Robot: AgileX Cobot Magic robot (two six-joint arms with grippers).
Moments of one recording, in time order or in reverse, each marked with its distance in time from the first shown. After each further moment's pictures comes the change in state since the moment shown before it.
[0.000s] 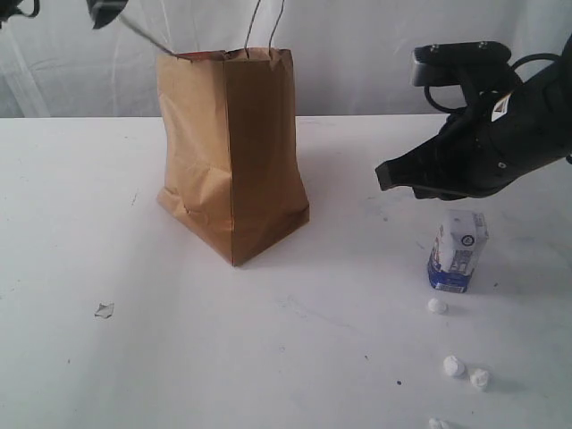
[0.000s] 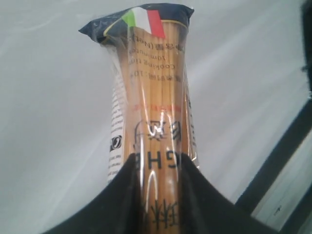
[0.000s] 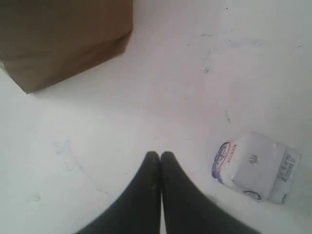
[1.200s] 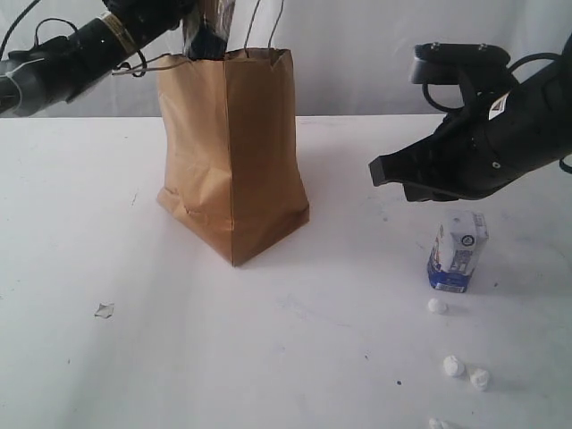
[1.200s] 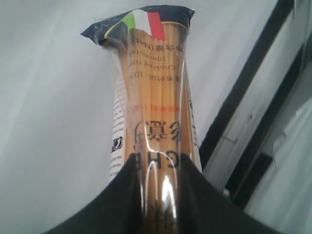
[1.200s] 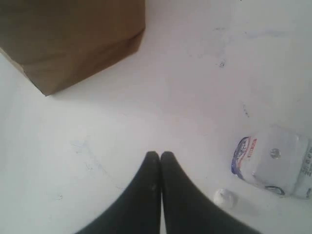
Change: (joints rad) left arm -0.145 0.385 -0.409 0.277 -0.038 -0.004; right arm 0.000 0.000 0.000 0.072 0.008 0.000
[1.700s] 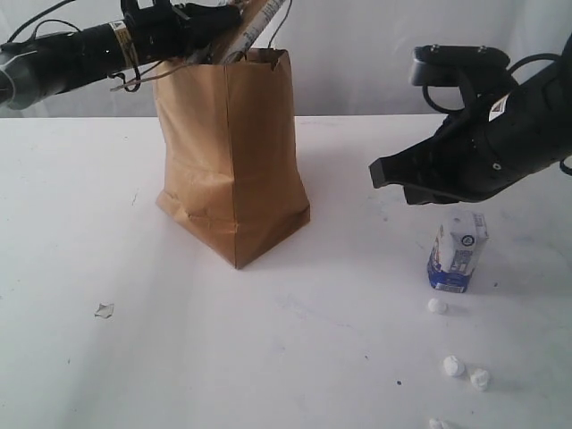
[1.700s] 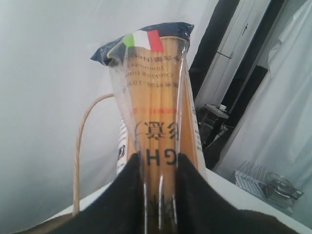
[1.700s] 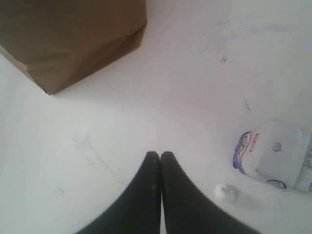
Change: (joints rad) left arm 0.006 -0.014 -0.010 0.386 -0.035 -0.157; right arm 0.000 0.000 0.000 0.005 0.018 0.000
